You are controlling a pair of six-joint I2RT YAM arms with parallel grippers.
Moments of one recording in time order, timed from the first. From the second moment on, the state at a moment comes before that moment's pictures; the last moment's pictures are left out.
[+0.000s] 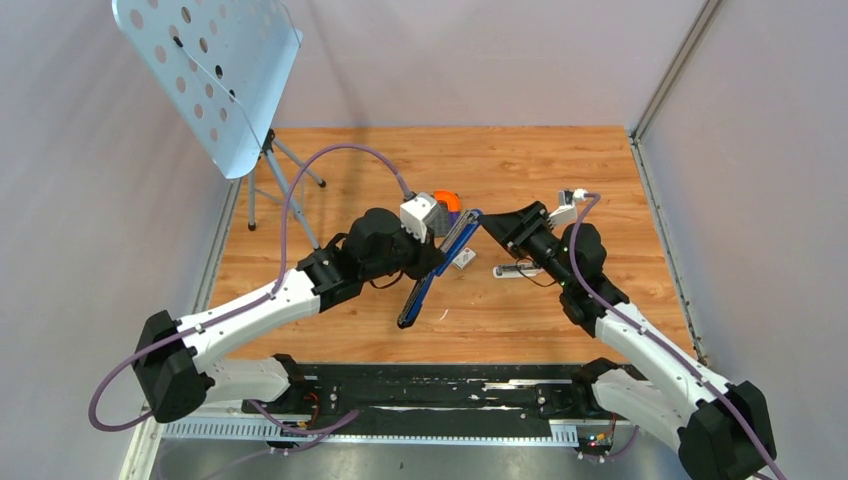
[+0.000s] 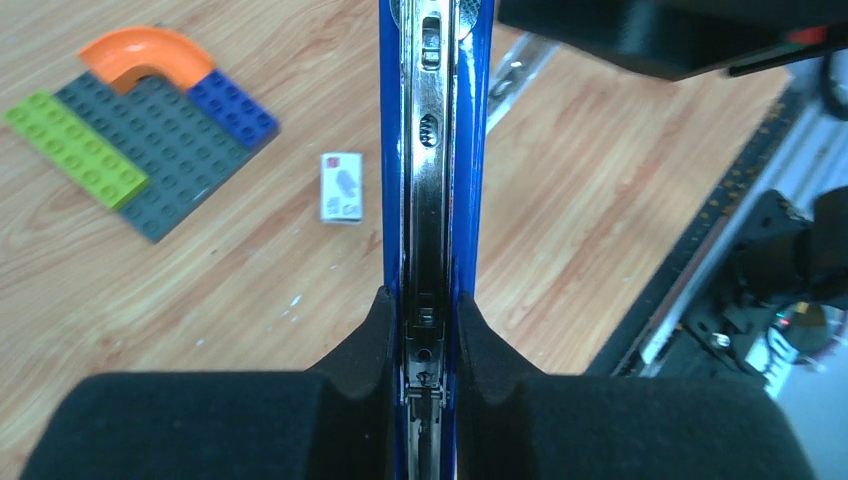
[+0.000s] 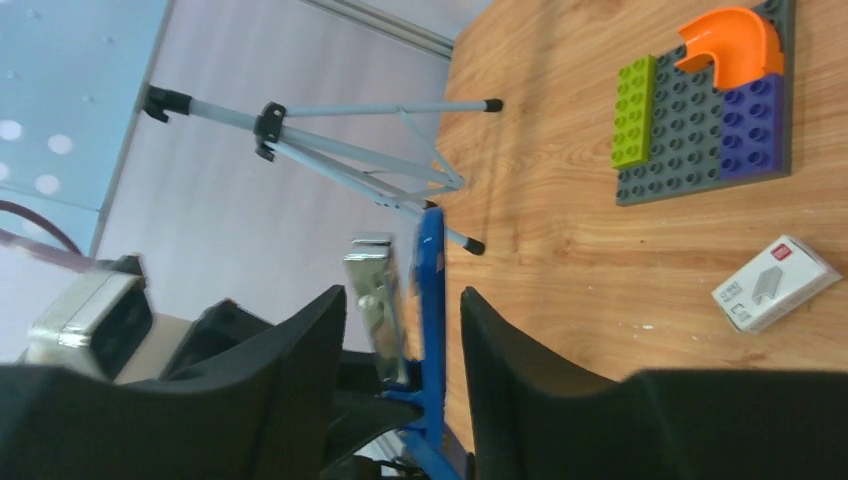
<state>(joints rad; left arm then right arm) -0.88 1.20 0.92 -0.11 0.07 -0.24 0.48 0.92 0.53 0.34 -0.18 1.12</state>
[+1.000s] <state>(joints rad) -0.62 1.67 1.04 -0.42 -0.53 -0.50 0.48 0.64 0.63 -0.08 0.04 0.81</state>
